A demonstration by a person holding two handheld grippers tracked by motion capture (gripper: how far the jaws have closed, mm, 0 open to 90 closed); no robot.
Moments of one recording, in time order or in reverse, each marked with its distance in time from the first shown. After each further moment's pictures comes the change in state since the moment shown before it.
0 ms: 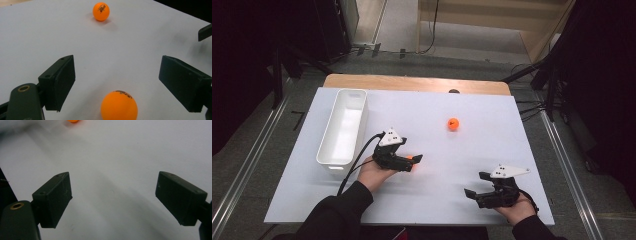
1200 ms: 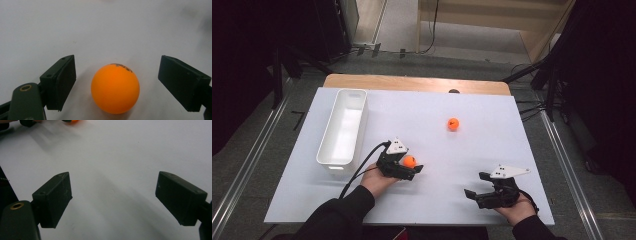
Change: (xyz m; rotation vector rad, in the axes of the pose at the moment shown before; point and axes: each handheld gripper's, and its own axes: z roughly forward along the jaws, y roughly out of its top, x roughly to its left) left arm -0.005 -0.026 0.018 0.108 0.002 0.019; right arm 0.000 0.000 0.000 0.004 0.001 -0.008
